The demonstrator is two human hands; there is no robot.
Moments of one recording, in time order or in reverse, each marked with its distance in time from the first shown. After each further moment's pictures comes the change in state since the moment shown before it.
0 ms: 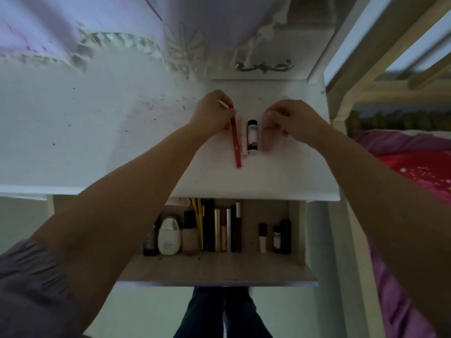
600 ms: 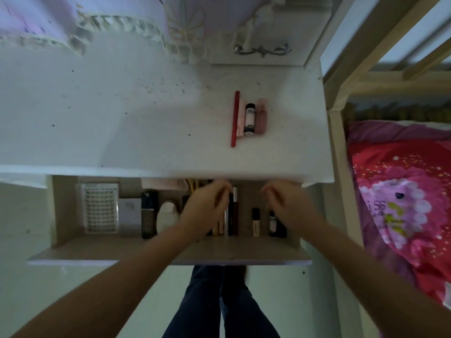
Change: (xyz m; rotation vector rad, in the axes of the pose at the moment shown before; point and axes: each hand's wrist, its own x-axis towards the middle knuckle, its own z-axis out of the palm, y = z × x) left_hand -0.170 -0.104 0.040 0.221 -0.093 0.313; right_hand -0.170 0.020 0.081 -0.073 0.011 -0.081
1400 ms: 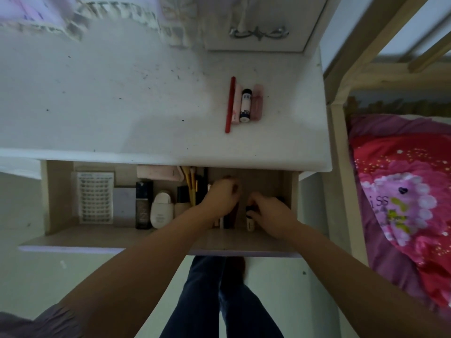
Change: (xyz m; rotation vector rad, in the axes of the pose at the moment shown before) left_hand 0.029 -0.012 0.066 0.029 -0.244 -0.223; right_hand -0.014 0.030 0.057 -0.134 -0.383 0.112
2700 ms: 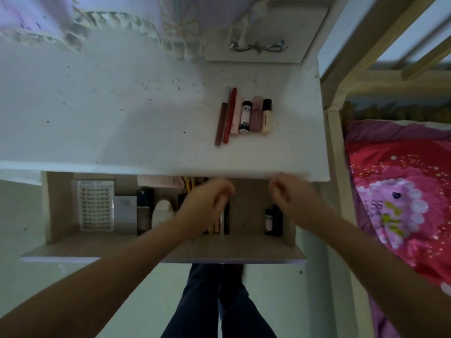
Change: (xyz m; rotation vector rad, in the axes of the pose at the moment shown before) left_hand -0.045 0.012 -0.059 0.009 0.203 0.282; right_hand -0.017 -0.013 -0.084 0.059 0.269 -0.095
